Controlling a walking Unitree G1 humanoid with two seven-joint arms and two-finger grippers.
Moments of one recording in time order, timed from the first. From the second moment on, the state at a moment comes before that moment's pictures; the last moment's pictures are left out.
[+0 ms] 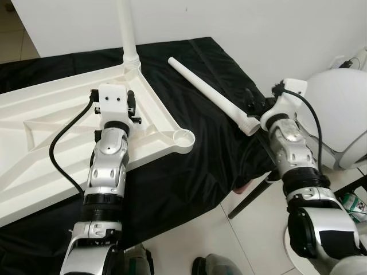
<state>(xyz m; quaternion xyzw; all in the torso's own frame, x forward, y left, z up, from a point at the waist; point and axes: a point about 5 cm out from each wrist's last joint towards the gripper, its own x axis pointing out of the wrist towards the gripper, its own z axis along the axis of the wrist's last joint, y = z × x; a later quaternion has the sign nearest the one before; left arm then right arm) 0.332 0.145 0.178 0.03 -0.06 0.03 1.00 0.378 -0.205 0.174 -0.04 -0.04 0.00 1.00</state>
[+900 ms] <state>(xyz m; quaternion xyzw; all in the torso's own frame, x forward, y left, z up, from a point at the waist) 0.299 0.133 0.179 0.03 -0.03 0.00 1.00 0.378 -0.210 0.140 0.03 0.12 0.10 0.99</state>
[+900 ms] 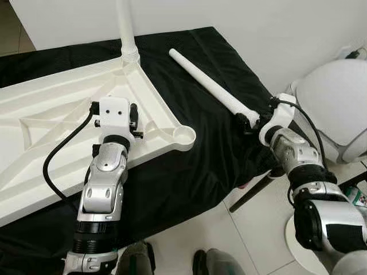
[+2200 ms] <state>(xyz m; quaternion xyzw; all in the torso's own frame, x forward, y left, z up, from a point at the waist) 0.312 0.057 0.215 -0.13 0.00 -0.18 0.98 0.369 -0.195 0.156 0.04 -0.08 0.15 0.98</state>
